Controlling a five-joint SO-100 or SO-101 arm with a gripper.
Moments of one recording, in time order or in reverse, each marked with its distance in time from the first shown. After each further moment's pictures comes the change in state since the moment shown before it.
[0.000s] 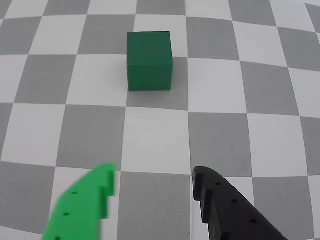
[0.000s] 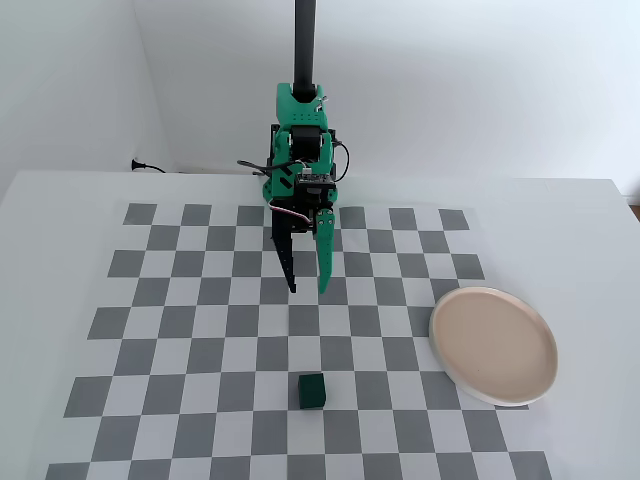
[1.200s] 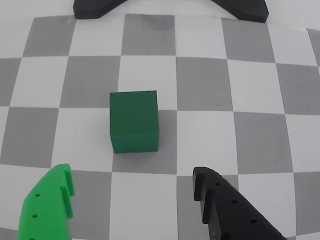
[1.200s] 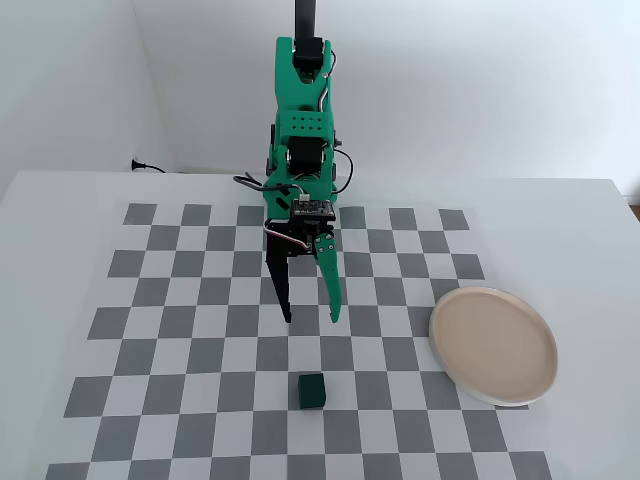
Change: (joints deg) arm 1.1 -52.7 -24.3 -24.4 0.2
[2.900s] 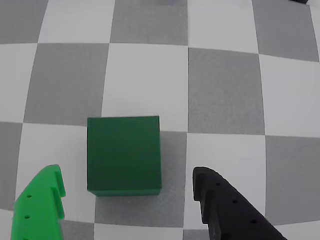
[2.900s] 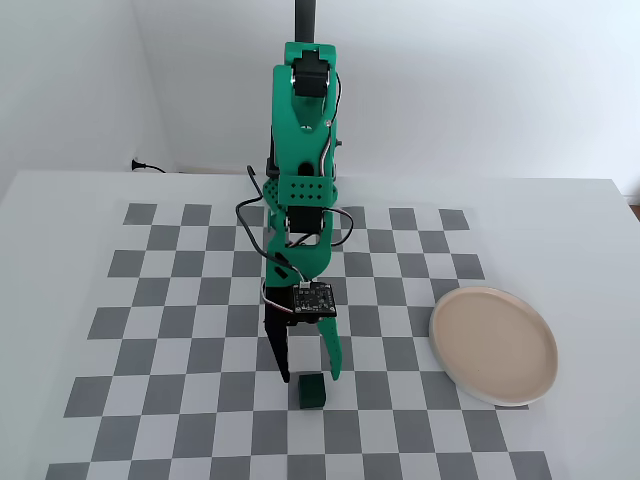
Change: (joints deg) arm -0.5 -43.0 -19.5 -15.0 -1.1
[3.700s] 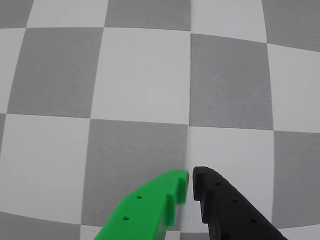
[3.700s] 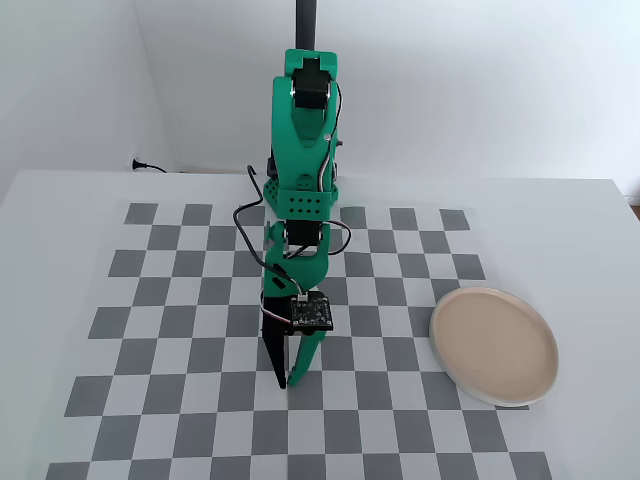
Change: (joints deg) arm 0.9 -6.0 -0.4 -4.7 -1.1
